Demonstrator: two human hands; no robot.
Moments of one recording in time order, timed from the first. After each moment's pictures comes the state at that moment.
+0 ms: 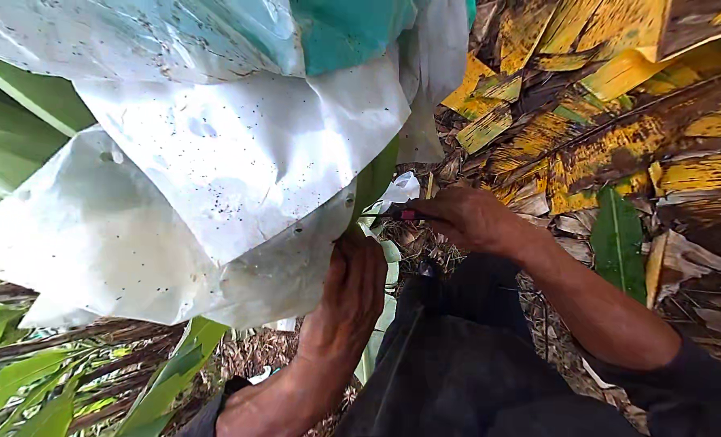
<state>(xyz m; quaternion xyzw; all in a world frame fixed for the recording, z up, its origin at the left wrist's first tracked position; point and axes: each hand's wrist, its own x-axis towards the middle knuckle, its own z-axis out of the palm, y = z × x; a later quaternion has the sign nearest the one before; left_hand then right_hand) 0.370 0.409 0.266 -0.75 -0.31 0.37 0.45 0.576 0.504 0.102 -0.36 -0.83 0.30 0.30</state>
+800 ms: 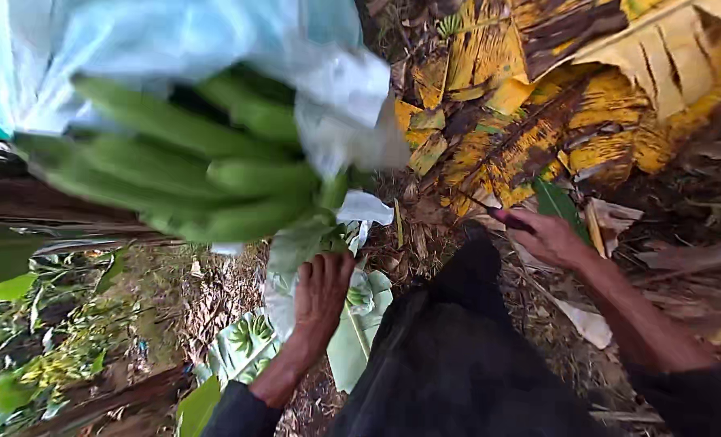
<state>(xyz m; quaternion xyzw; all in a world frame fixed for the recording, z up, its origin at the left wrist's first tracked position) 0.308 0.502 0.195 -0.86 -0.43 0.25 0.14 0.718 0.415 0.031 -0.69 -0.57 0.38 0.21</state>
